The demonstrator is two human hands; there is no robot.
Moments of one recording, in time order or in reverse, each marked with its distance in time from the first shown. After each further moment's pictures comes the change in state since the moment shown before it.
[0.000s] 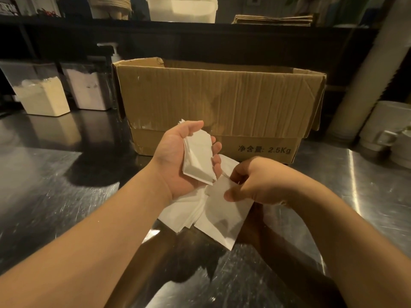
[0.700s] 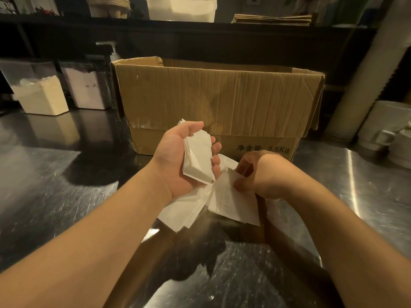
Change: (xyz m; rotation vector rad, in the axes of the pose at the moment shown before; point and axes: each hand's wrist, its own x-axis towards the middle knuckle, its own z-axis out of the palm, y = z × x) left_hand 0.001 -0.002 0.000 0.052 0.020 0.012; right_hand 0.005 0.006 -0.007 -0.063 0.104 0.050
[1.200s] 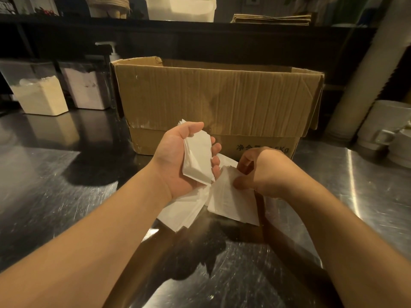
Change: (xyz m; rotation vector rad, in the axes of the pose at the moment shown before) left_hand 0.000 -0.001 0.000 0.002 0.016 0.001; right_hand 0.001 0.002 -0.001 0.004 0.064 -0.032
